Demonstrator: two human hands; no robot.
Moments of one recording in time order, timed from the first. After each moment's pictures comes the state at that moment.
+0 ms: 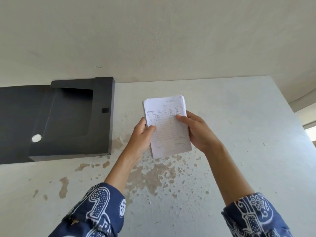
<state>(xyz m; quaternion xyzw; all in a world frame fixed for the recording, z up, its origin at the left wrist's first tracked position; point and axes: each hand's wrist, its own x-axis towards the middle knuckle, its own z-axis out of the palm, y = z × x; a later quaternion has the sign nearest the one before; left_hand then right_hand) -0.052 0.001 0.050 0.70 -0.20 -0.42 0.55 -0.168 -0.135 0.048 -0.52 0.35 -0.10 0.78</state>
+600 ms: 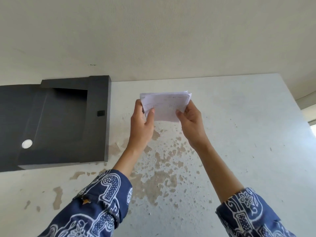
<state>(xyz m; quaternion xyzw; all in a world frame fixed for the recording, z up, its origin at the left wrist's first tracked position) -0.025 -0.045 0.034 0.74 -0.29 -0.20 0.57 -0.126 -0.146 0.027 -0.67 0.33 -0.25 0.61</state>
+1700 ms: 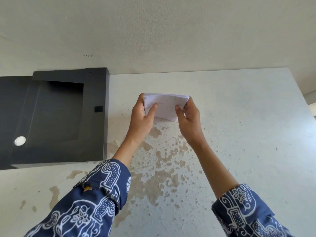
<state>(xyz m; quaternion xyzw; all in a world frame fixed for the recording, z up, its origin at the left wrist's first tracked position) -0.001 -0.058 0.006 0.71 -0.30 -0.26 0.58 -0.113 -0.149 -0.001 -0.71 0.35 -0.27 0.54</state>
